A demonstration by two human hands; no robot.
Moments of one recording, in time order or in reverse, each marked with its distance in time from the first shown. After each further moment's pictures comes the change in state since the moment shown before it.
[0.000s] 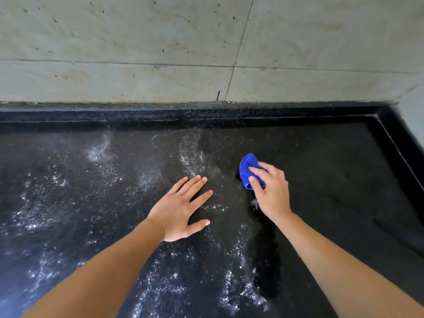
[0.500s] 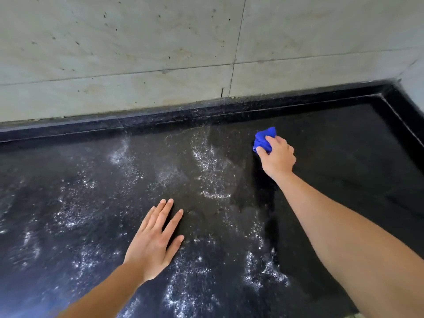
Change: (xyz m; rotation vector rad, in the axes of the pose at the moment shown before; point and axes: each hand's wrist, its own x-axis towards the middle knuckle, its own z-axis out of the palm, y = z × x) left_hand -0.123 0.003 -0.002 -0.075 0.056 -0.230; right_hand 0.045 -0.031 0.003 -0.060 0.018 0.362
